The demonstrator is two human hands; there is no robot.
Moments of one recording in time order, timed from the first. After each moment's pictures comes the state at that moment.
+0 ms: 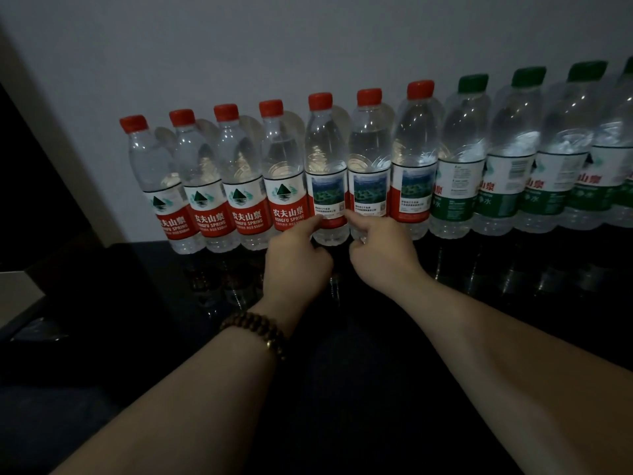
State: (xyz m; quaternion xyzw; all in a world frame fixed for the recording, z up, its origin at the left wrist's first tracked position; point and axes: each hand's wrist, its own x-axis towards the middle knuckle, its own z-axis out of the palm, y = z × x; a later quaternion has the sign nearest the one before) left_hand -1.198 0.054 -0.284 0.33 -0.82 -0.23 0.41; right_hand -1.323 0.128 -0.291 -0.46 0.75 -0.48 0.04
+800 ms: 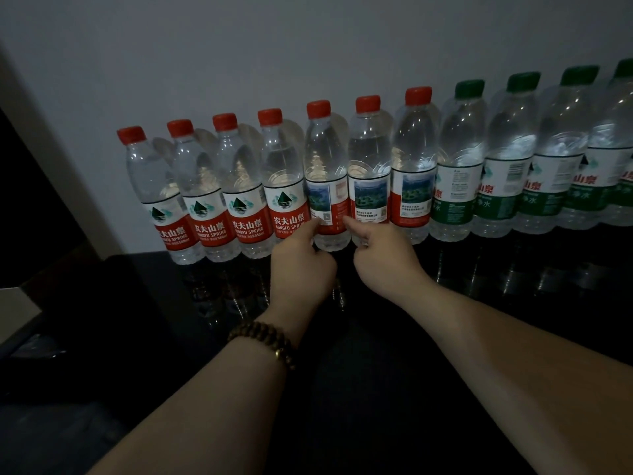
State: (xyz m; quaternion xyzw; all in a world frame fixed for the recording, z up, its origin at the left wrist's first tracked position) left_hand -1.204 0.053 -0.284 0.32 -0.80 -0.30 0.41; right_hand -1.324 0.124 -0.292 -0.45 0.73 -0.50 0.08
